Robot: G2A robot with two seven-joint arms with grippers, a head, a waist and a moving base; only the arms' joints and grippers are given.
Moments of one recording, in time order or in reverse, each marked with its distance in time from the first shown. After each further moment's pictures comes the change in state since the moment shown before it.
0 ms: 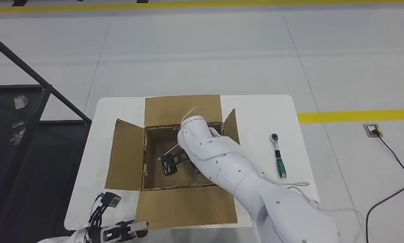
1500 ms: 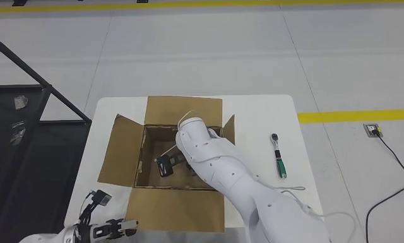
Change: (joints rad) left arm -0.025 0.126 0.036 0.071 -0.044 -0.017 0.017; right arm 0.002 -0.066 0.018 0.119 -0.058 0.008 -0.120
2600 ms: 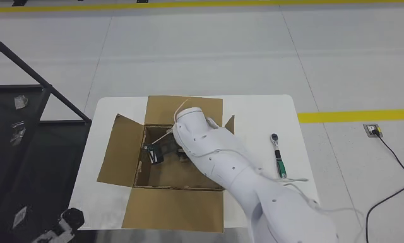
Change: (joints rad) left arm 0.615 0.040 -0.530 -0.335 0.185 -0.425 0.660; right arm 0.060 0.017 0.012 -0.031 -0.073 0.106 -0.180
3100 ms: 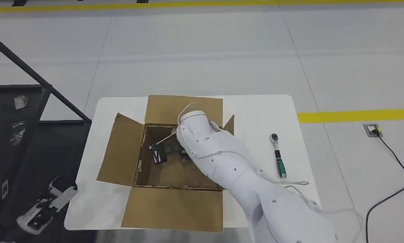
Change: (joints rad) left arm -0.057 -0.040 -0.101 -0.270 0.327 0.408 0.313; right arm -0.032 0.006 0.006 0.007 0.003 0.047 0.022
